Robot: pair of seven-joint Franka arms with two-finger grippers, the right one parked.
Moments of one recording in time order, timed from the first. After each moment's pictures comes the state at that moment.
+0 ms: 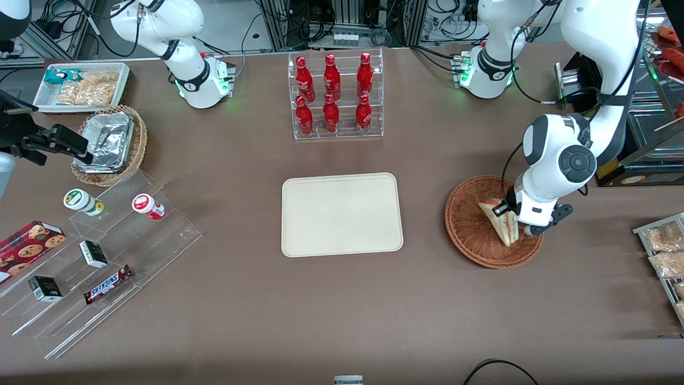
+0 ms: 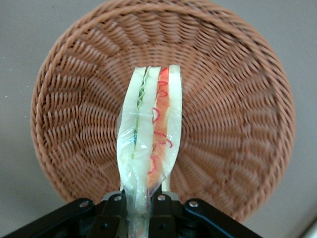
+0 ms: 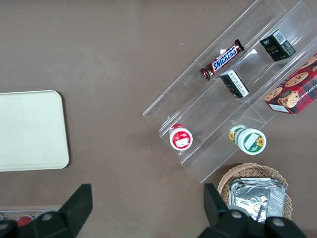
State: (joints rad) arm -0.07 0.22 -0.10 -2.12 0.00 2.20 -0.63
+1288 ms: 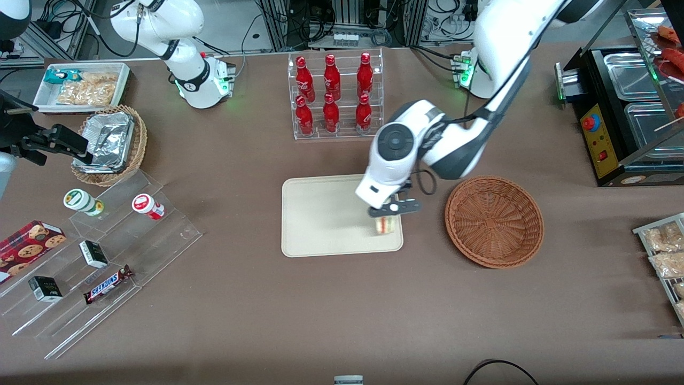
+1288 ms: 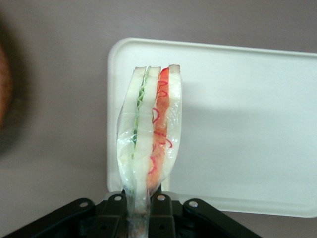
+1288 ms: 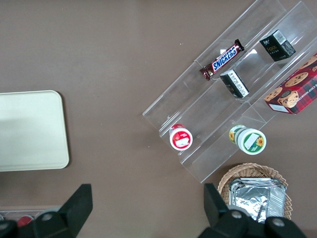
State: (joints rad) arm -0.32 0.55 -0.47 -1.61 0.20 2.02 -0.96
